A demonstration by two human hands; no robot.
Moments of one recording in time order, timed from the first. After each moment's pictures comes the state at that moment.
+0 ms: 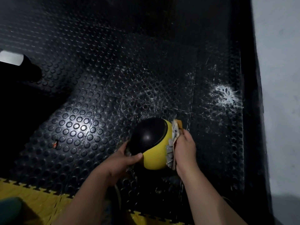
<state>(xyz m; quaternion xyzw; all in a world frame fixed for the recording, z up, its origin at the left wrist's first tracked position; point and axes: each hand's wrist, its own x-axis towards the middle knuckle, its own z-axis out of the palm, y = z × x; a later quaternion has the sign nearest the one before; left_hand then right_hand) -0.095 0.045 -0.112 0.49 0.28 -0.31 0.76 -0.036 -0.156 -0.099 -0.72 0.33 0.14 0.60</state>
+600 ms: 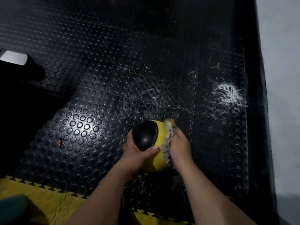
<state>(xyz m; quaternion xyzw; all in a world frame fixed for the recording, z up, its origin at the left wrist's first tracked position) -0.085 0.008 -0.124 0.66 0.30 -0.19 0.67 -0.033 -0.143 -0.105 -0.80 0.26 0.20 0.51</state>
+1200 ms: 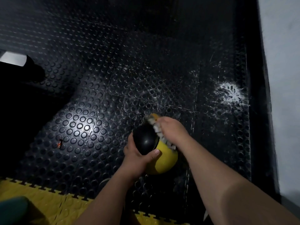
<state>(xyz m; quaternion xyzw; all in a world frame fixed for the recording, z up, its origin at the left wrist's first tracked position) -0.094 0.009 -0.132 0.70 0.28 -0.18 0.63 0.029 -0.127 -0.085 -0.88 0.05 0.35 0.30</state>
